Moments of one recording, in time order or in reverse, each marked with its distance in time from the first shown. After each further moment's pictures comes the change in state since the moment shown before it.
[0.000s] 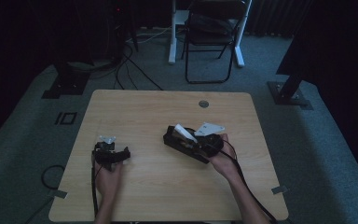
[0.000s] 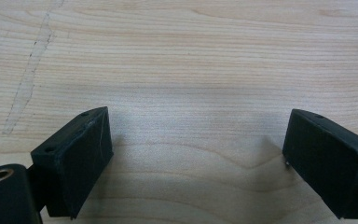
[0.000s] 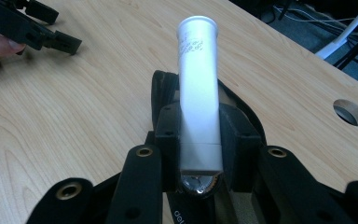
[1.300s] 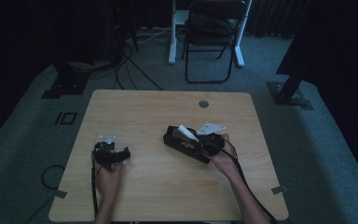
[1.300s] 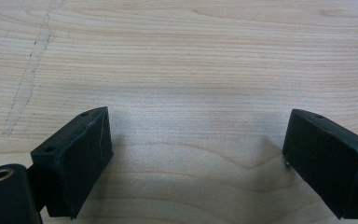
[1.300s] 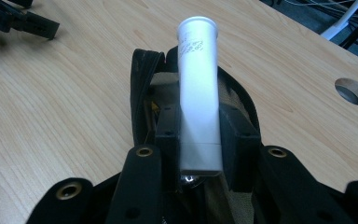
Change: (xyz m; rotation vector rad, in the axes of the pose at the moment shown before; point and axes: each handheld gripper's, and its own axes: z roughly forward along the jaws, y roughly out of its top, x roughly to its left) left arm 0.000 0.000 0.000 0.000 0.000 0.000; right arm -0.014 -0.015 0.015 0.035 -0.007 0.033
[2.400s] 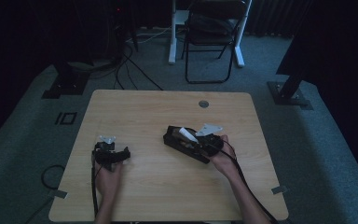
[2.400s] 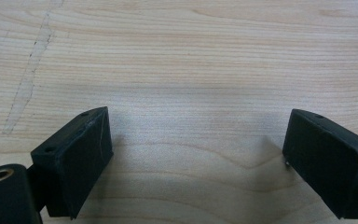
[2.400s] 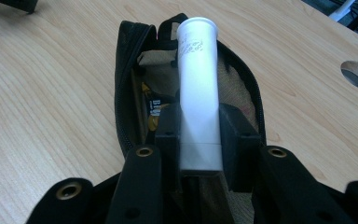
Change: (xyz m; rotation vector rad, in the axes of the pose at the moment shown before) left arm 0.000 0.000 0.000 0.000 0.000 0.000; right arm -0.004 -0.010 0.015 0.054 -0.012 -0.012
